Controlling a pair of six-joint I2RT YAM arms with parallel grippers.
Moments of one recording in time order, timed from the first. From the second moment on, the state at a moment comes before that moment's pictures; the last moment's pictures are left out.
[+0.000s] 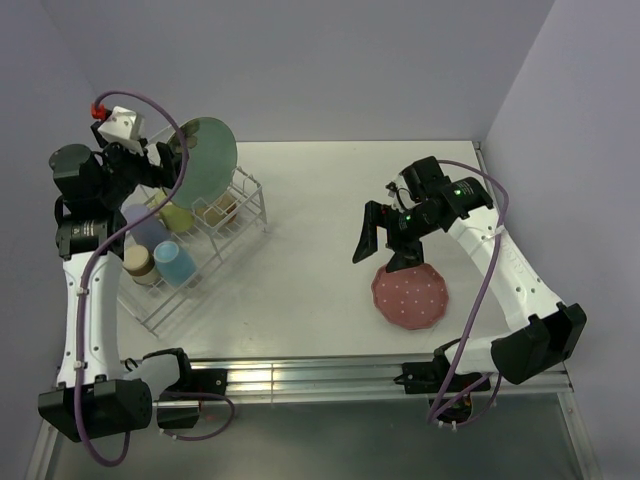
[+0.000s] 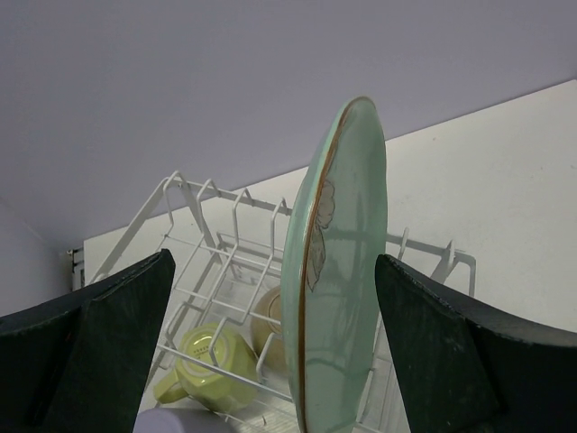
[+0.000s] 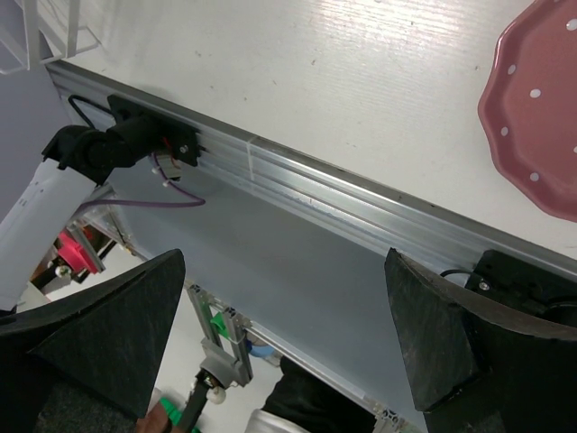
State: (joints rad) left arm 0.17 1.09 1.26 -0.23 0.52 0.11; right arm 0.37 1.33 1.41 -1.29 -0.49 0.49
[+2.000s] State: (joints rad) left arm -0.60 1.40 1.99 -0.63 0.43 -0.64; right arm 0.01 1.18 0.55 -0.89 -0.09 1.05
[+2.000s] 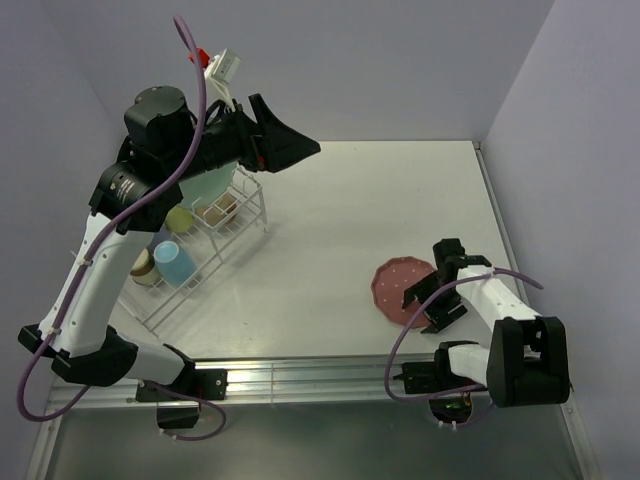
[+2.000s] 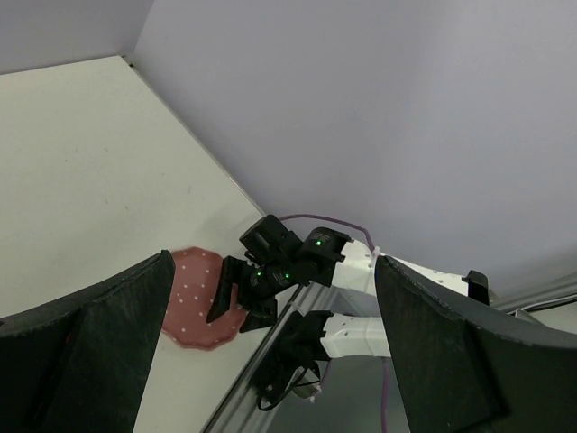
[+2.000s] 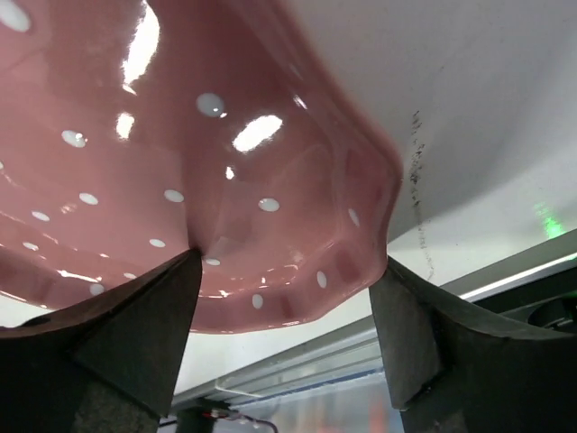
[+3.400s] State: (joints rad) left arm -0.66 1.90 2.15 -0.99 0.42 -0.57; right arm 0.01 1.11 1.06 -0.97 -0.38 0.78
